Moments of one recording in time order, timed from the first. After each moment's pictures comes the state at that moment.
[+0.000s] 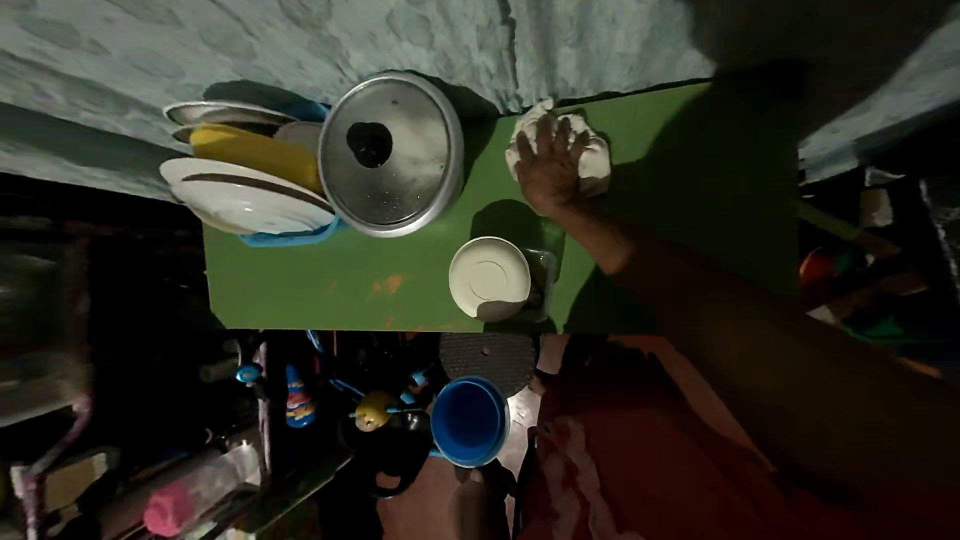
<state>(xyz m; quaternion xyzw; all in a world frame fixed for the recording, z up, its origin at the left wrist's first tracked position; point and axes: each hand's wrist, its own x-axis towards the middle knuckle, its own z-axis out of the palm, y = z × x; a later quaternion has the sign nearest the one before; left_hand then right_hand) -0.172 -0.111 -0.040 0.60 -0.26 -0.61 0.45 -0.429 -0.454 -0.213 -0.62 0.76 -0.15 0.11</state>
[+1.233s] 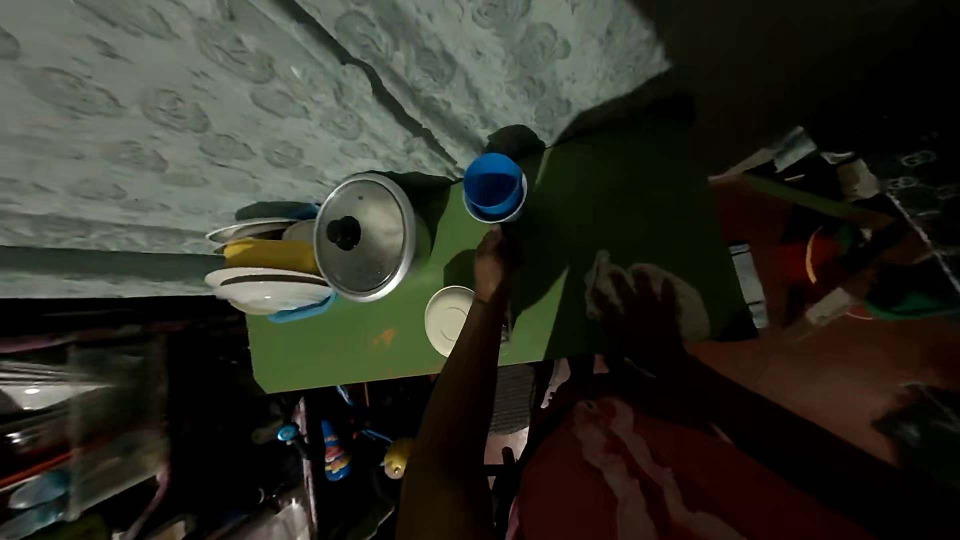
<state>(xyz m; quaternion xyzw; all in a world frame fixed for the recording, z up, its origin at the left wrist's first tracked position) -0.375 -0.390 -0.137 0.53 -0.45 -0.66 0.28 -0.525 -0.161 -0.189 -0.61 0.75 -0.18 0.21</state>
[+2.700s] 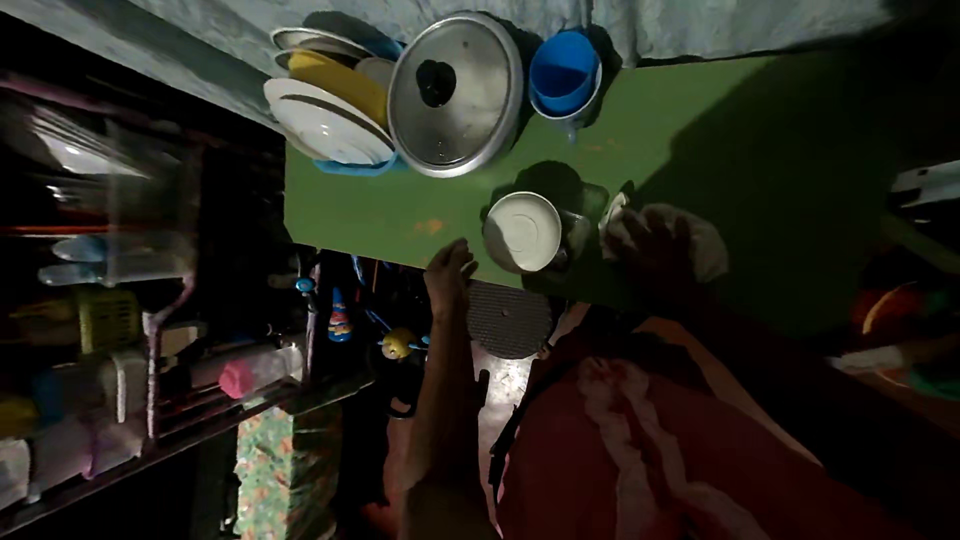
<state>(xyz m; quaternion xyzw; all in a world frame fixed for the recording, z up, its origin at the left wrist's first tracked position) -0.161 -0.304 -0.099 0.73 -0.33 -0.46 0.37 -0.480 -0.234 -0.206 -0.75 0.60 -0.16 0.22</state>
